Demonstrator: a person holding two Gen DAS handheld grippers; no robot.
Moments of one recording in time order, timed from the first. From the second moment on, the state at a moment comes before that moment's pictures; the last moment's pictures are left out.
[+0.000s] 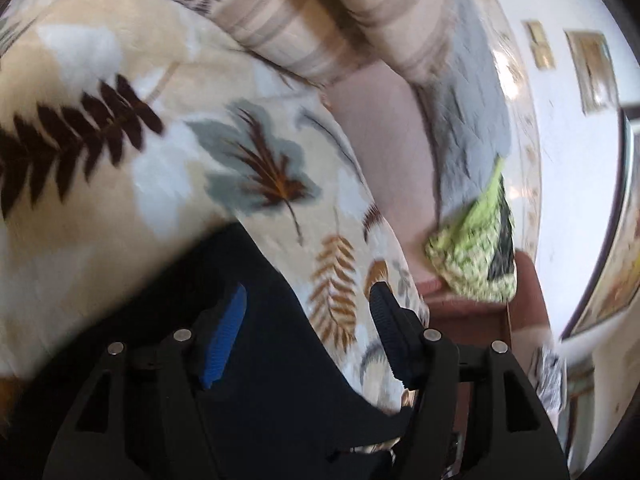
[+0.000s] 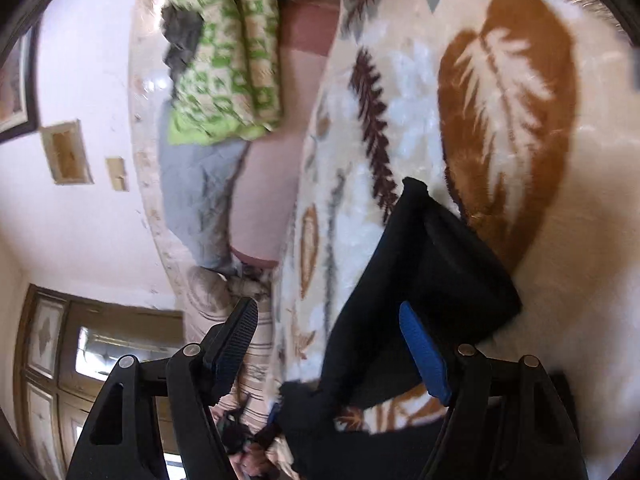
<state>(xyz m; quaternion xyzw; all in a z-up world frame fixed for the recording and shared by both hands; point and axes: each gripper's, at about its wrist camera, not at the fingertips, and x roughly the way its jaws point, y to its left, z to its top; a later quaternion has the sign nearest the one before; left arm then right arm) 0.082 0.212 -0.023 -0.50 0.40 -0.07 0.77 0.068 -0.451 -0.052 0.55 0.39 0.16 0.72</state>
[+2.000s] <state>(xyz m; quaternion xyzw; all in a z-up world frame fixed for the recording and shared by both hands) 0.072 0.143 -0.020 -0.35 0.48 -0.15 0.79 0.052 -0.389 0.008 0.25 0.44 0.17 0.85</state>
